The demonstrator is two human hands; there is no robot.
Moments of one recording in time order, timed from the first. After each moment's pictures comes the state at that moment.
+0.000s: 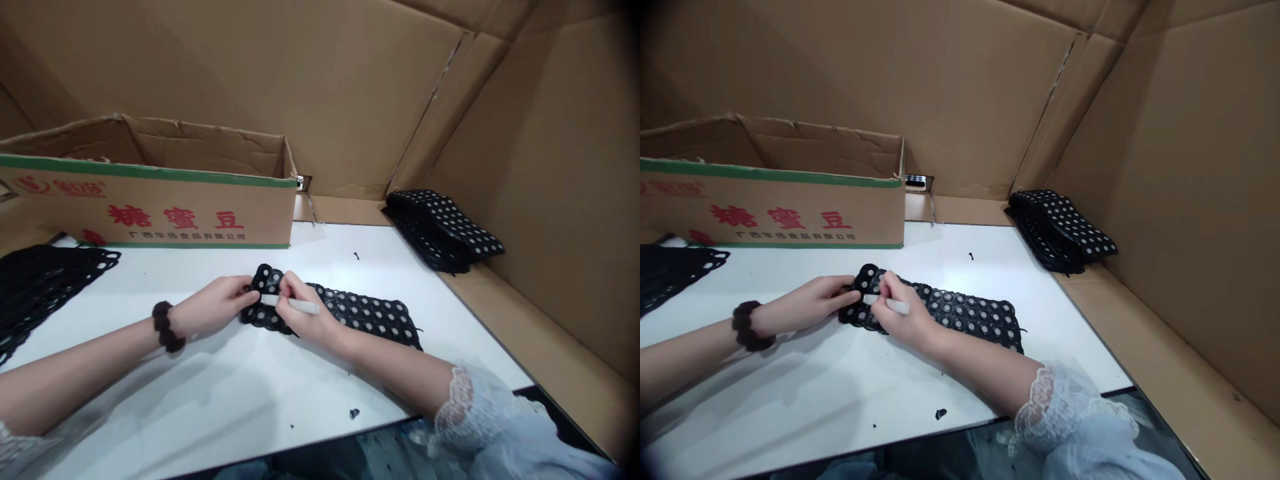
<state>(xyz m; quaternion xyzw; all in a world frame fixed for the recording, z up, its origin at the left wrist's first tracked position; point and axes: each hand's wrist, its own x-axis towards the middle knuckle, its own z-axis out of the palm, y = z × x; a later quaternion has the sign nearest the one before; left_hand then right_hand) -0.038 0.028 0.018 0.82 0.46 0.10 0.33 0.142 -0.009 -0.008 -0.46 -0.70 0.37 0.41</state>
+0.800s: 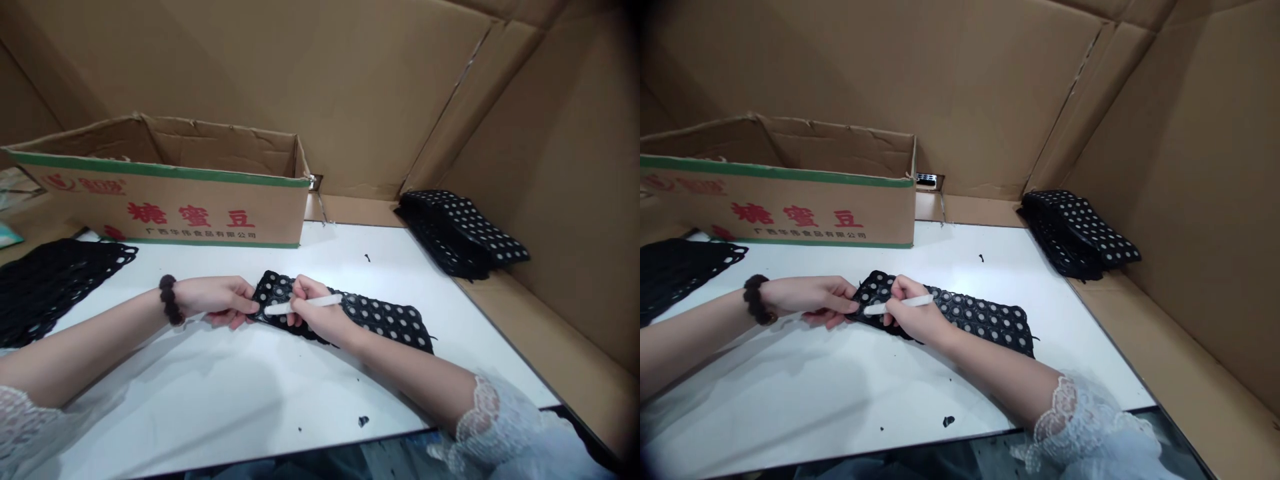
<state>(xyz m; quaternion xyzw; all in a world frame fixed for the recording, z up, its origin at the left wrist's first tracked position) -0.059 0.053 0.019 0.66 0.39 -0.07 0.64 0.142 -0.006 -0.005 -0.40 -0.58 0.58 0.41</state>
